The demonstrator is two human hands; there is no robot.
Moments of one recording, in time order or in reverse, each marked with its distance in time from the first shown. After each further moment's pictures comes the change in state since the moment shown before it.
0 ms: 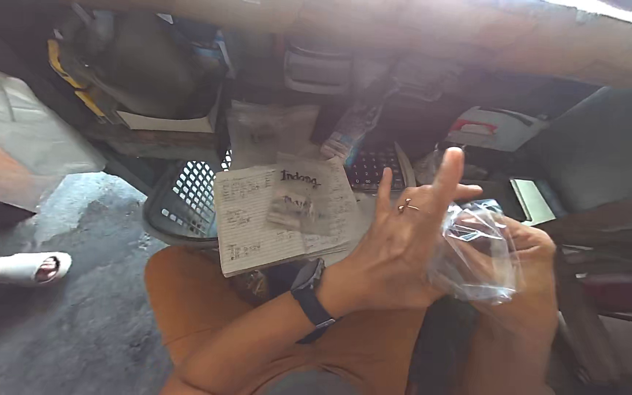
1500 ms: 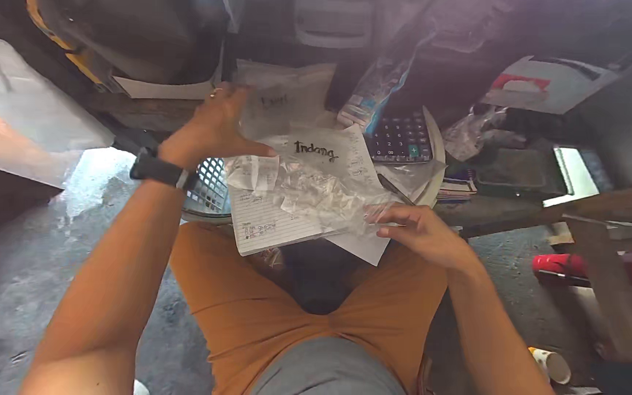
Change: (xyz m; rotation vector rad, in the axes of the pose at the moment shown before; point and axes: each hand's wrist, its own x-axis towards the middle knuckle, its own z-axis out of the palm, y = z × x) left_hand -0.035 -0.143 -0.219 0.480 -0.411 -0.832; right_hand -0.005 0.102 0.018 -0.081 -0.607 0.537
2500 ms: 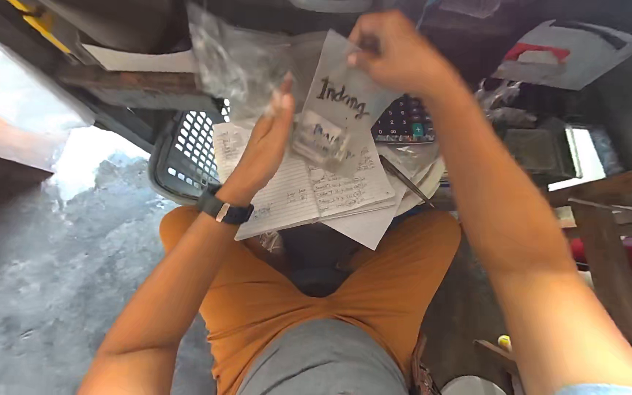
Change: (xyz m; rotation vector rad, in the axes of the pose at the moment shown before) left_hand -0.019 0.061 0.087 -0.764 0.235 0.099; right_hand 0.178 -0.100 -0.056 -0.644 0.025 -0.230
